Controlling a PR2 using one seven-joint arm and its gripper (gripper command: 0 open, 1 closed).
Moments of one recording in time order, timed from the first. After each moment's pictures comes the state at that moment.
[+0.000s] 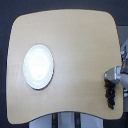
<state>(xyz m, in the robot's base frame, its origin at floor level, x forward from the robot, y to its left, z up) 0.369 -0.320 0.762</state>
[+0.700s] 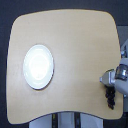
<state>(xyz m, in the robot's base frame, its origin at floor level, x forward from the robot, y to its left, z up) 0.360 -0.303 0.731</state>
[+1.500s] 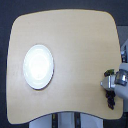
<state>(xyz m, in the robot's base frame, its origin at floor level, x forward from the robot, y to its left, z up) 0.345 -0.303 0.721</state>
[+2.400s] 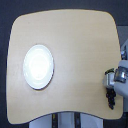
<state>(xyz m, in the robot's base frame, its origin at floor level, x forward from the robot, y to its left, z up) 0.355 -0.299 0.725</state>
